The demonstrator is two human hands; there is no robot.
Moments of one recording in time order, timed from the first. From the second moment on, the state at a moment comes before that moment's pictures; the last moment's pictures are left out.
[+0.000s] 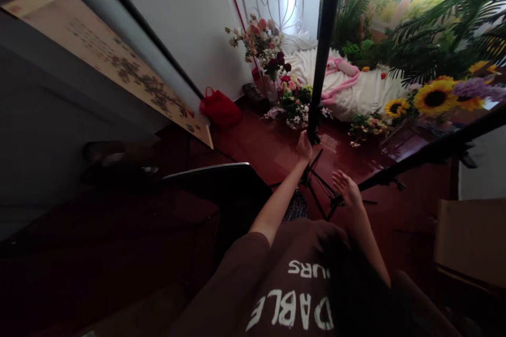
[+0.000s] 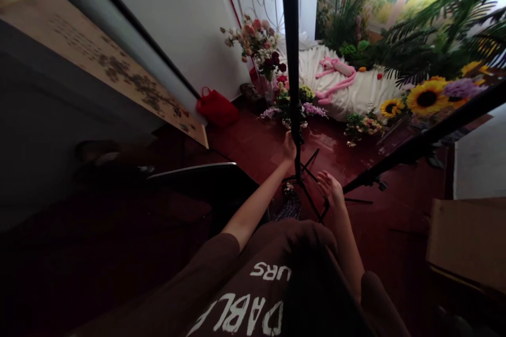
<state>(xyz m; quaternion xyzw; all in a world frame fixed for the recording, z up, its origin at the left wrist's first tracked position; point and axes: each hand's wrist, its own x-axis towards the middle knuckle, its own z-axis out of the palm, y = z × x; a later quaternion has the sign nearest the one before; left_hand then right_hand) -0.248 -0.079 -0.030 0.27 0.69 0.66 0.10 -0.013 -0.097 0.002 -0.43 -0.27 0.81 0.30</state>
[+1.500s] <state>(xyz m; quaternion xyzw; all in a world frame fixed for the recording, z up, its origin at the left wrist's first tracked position) -0.003 -0.022 -0.003 0.59 0.49 0.61 0.21 0.140 -0.045 0.060 -0.46 -0.65 0.25 0.56</state>
